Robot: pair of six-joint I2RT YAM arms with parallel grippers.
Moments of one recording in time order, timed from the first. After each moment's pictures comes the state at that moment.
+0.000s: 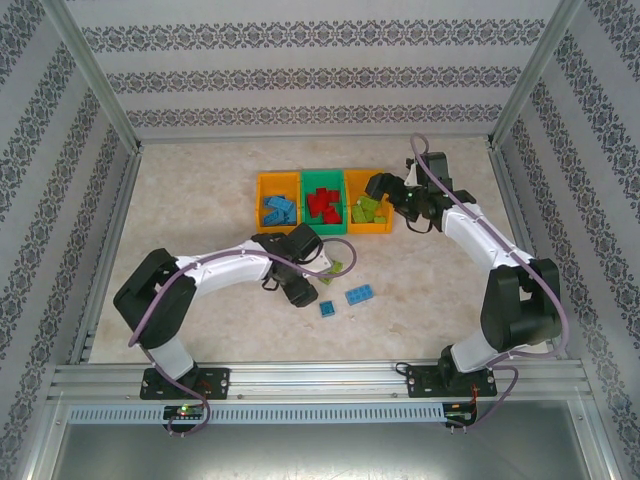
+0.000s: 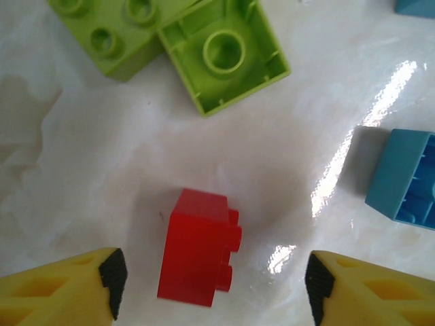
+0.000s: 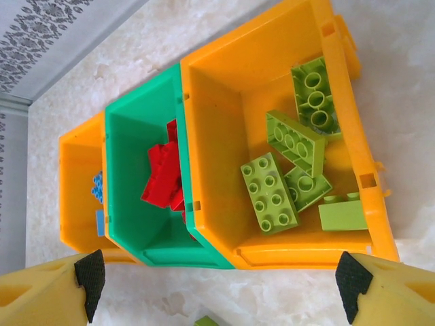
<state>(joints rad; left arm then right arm) -0.77 1.71 1.07 -0.65 0.06 0.24 0.18 1.54 1.12 -0.36 -0.36 0.66</state>
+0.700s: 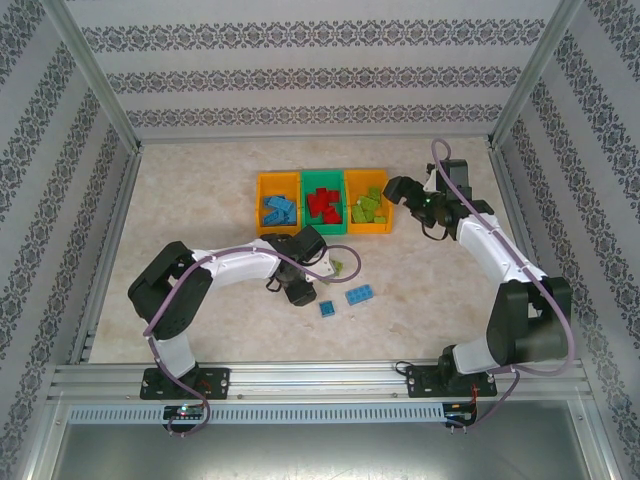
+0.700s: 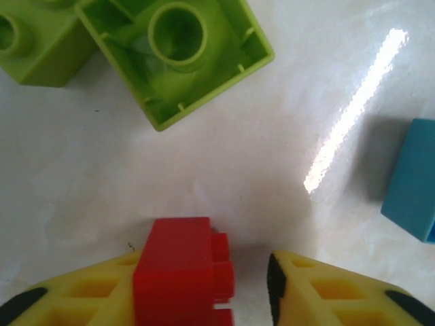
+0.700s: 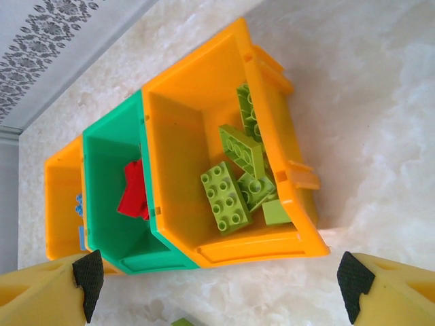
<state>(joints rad) -0.77 1.79 1.09 -0.65 0.08 0.31 0.08 1.44 1.03 -0.36 -0.36 0.65</state>
